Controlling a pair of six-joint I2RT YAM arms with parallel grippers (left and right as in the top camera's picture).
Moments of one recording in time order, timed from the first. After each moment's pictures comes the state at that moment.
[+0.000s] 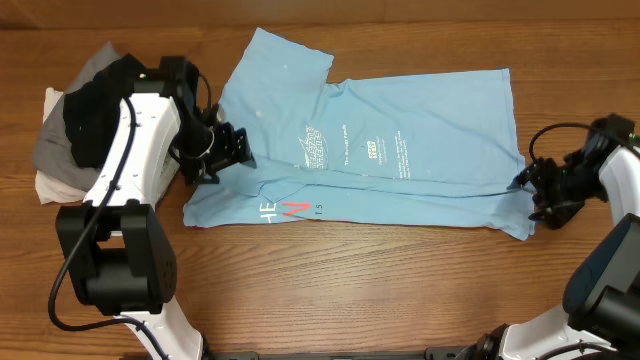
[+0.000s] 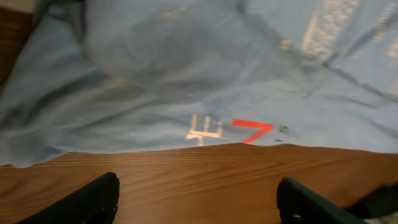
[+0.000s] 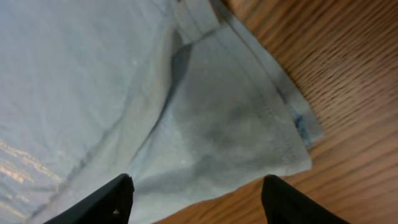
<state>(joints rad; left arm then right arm) 0.00 1.93 1.58 -1.30 0.33 -0.25 -0.47 1.79 1.22 -1.03 -0.28 0.42</state>
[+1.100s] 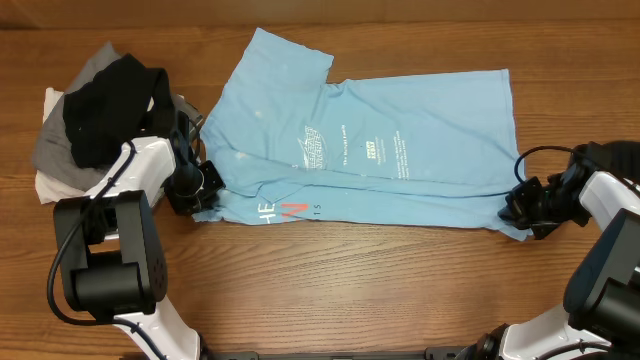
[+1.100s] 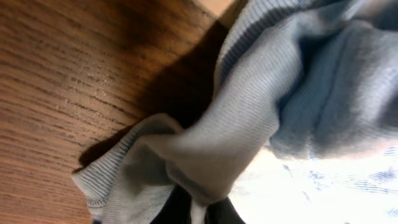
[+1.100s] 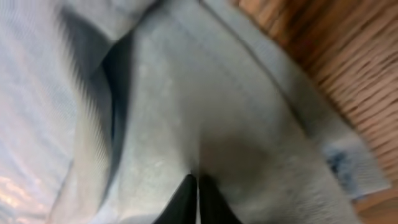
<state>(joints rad) 0.09 1.92 1.19 -0.89 0.16 -0.46 -0.48 1.79 1.01 -0.78 -0.34 0.53</state>
